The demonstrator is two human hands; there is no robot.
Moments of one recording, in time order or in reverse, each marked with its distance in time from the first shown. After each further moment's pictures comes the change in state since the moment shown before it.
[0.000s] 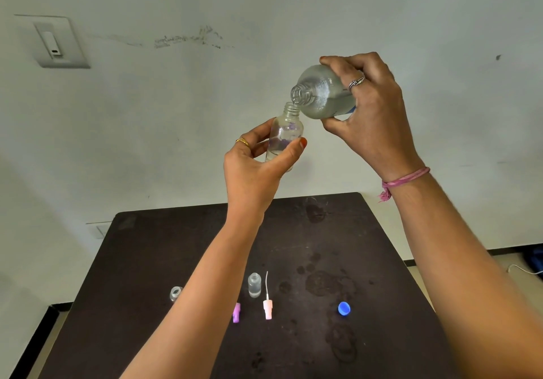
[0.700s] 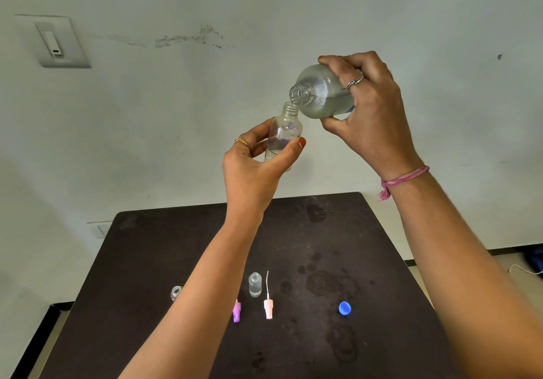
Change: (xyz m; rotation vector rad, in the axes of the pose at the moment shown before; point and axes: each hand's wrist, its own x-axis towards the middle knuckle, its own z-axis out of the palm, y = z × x) left_hand 0.001 -0.001 -0.002 0.003 0.003 0.002; right_hand 0.001 -0.002 0.001 0.011 0.000 -0.006
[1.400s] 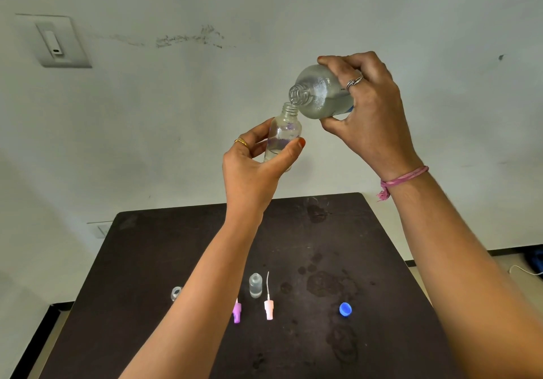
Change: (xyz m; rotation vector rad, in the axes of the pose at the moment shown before) left_hand 0.002 -0.001 -0.002 0.002 0.002 -0.003; right_hand 0.002 -0.001 0.003 -0.009 -0.001 -0.002
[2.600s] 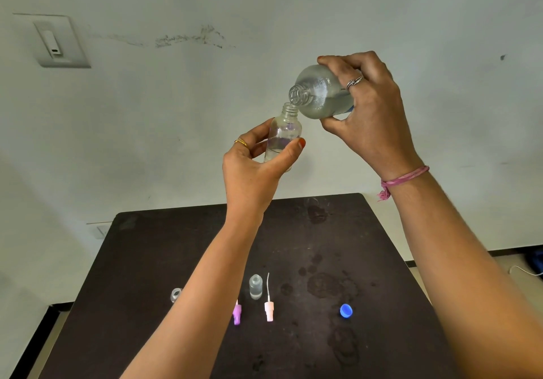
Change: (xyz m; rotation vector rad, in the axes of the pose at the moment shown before) left_hand 0.004 -0.003 0.000 -0.005 0.000 0.004; right_hand 0.003 0.001 0.002 0.007 0.003 -0.006
